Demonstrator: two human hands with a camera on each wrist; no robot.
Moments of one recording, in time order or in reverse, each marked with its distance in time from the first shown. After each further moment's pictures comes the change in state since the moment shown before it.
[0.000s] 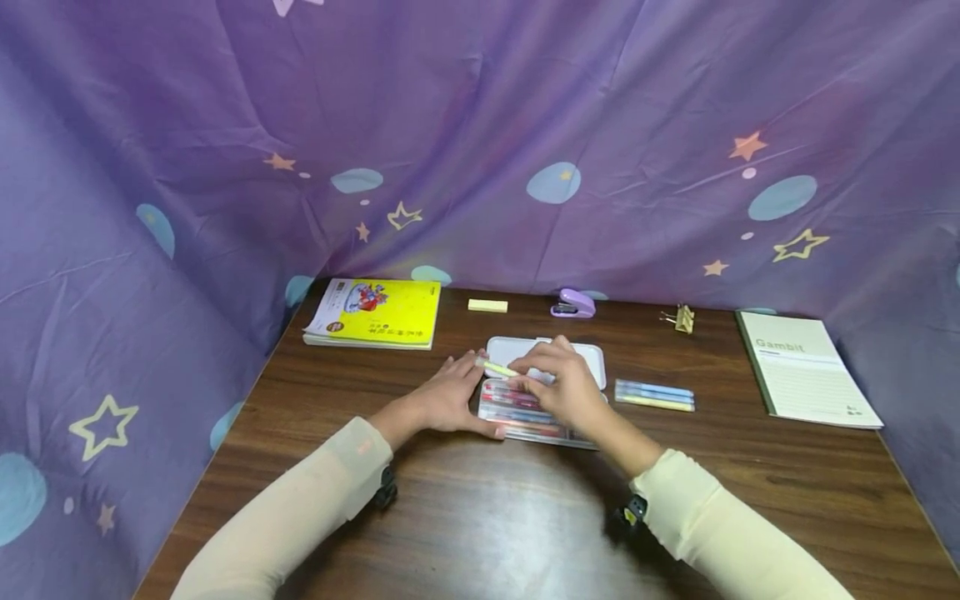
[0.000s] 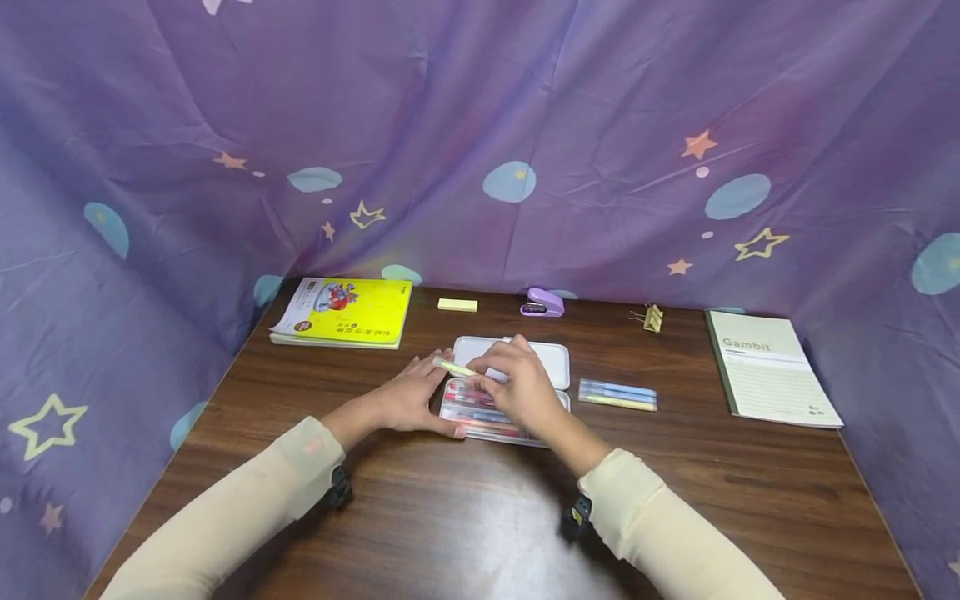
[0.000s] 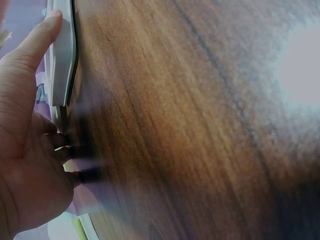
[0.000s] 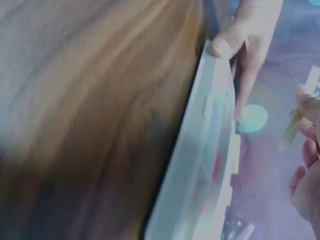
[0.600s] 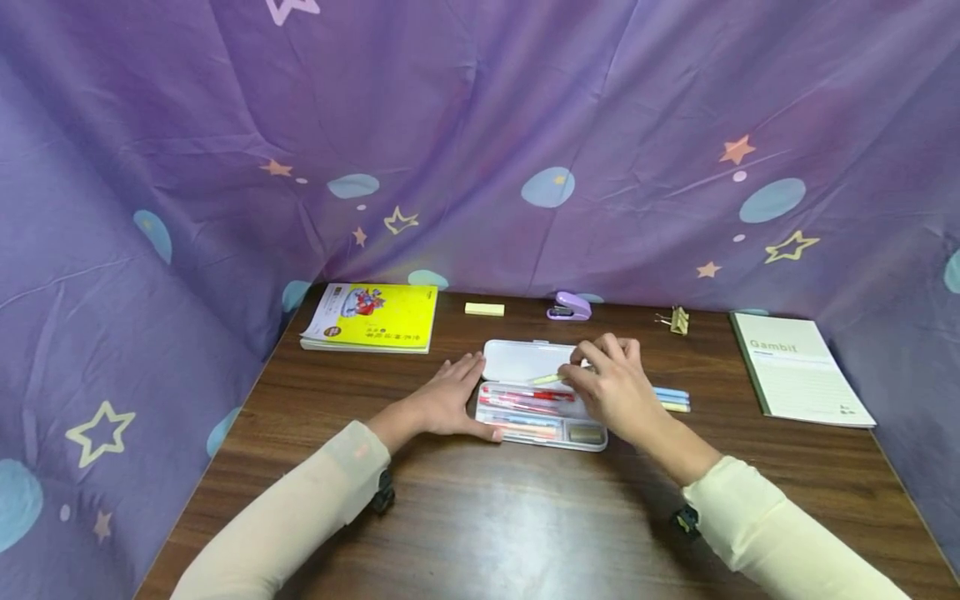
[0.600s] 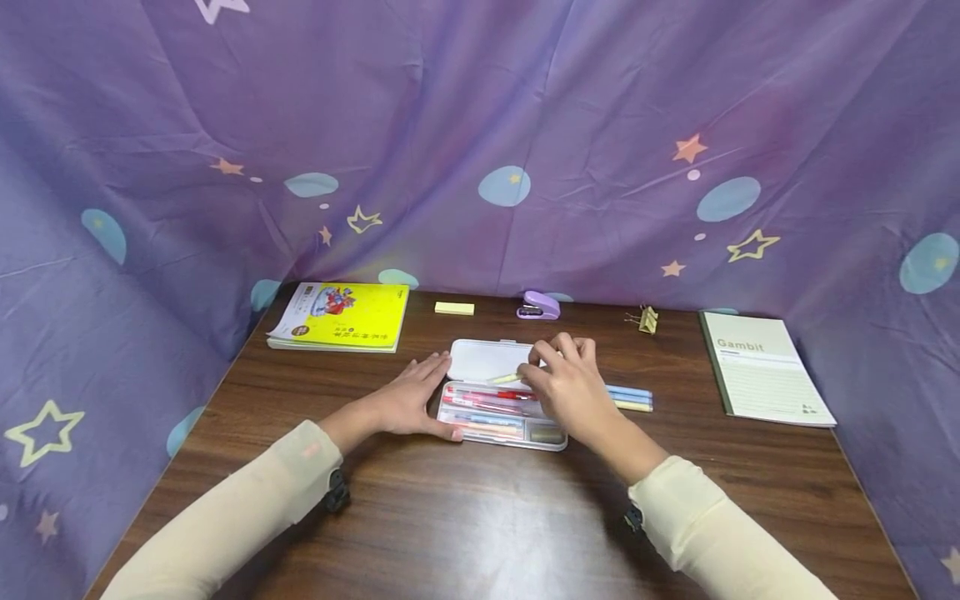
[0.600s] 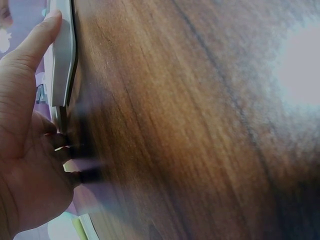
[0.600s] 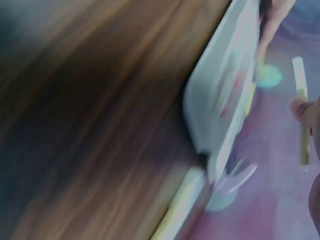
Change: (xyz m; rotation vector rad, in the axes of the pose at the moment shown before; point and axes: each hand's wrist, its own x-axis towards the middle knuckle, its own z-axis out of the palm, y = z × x) left_hand 0.000 0.000 0.001 0.011 -0.005 0.006; right_hand -0.030 0.031 -0.059 -0.533 -0.020 -0.273
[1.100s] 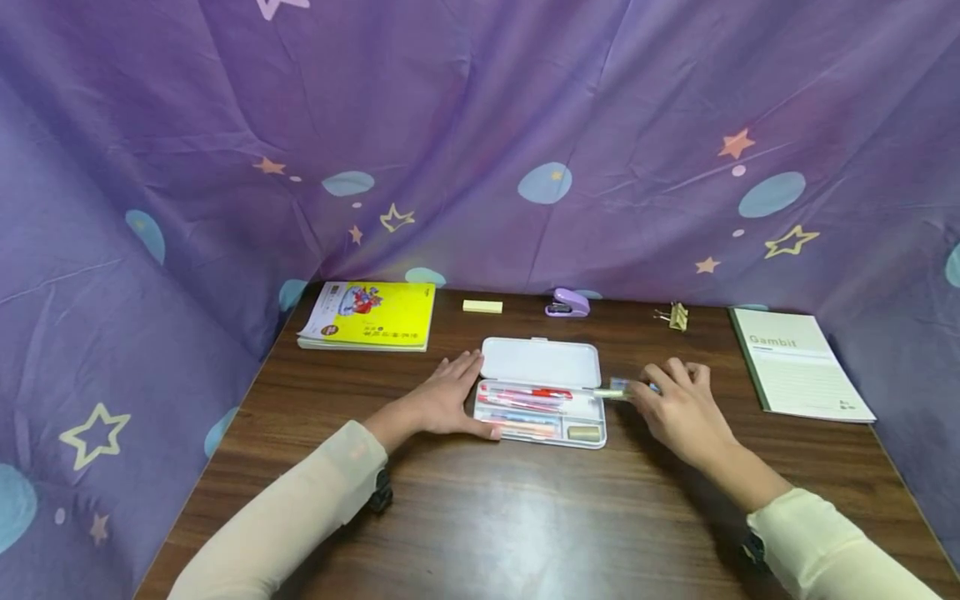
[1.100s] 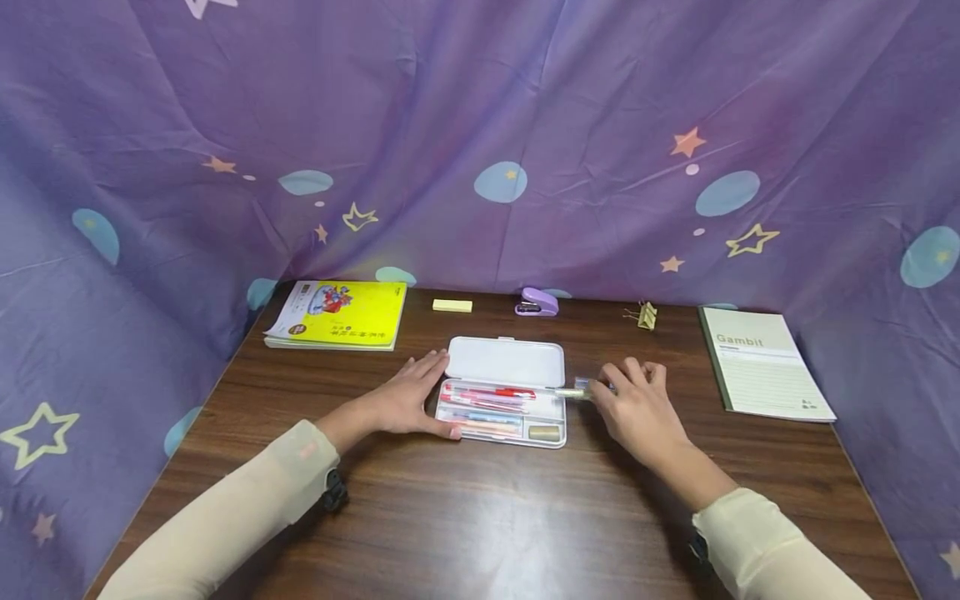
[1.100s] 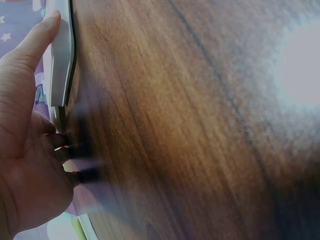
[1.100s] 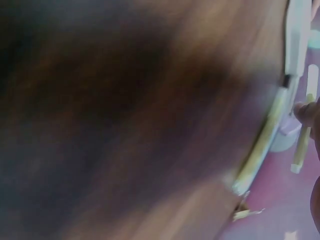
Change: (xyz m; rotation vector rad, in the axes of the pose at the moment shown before) left_hand 0.002 -0.001 0.002 0.009 -0.011 -0.010; right_hand -0.089 0.047 -0.027 -0.148 -0.124 0.057
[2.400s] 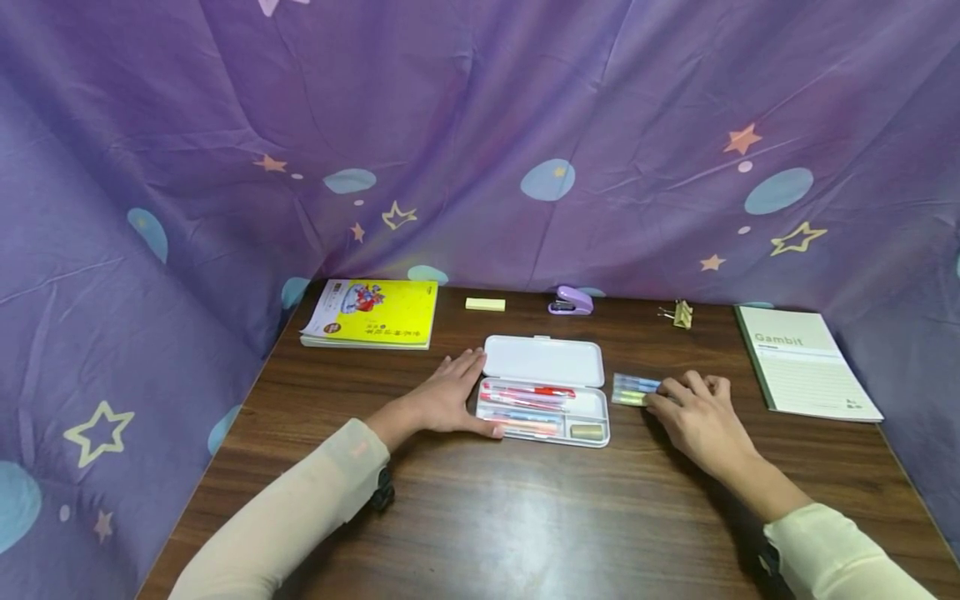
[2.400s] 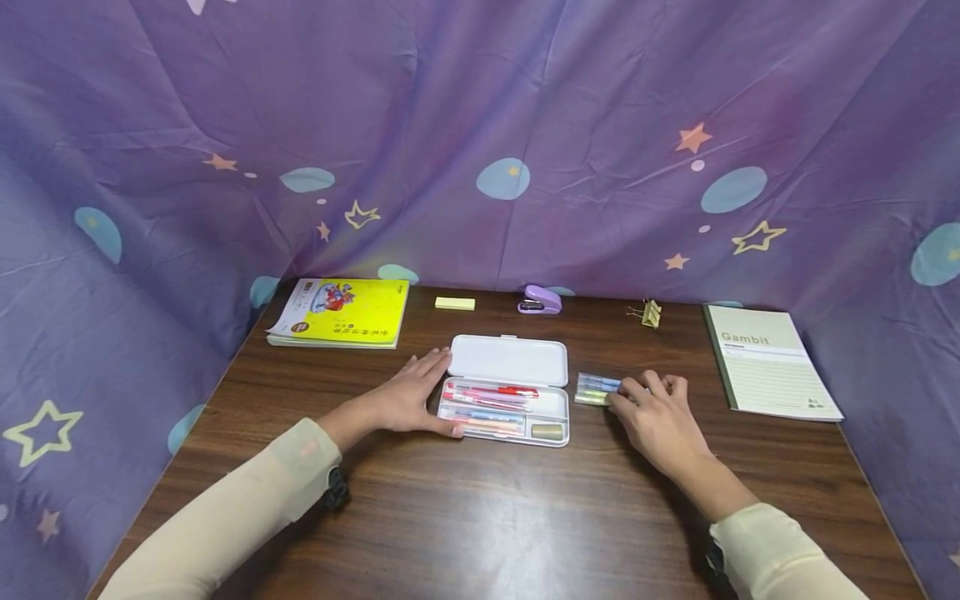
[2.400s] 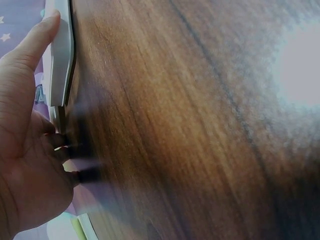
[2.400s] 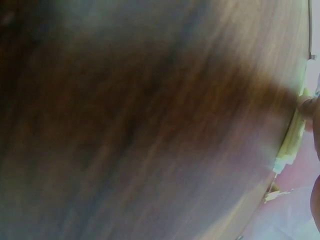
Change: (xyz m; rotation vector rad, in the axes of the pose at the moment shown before) left_hand 0.001 -0.001 0.000 -0.004 -0.006 -0.001; right_hand -0.033 0.014 0.009 -0.011 -0.014 0.016
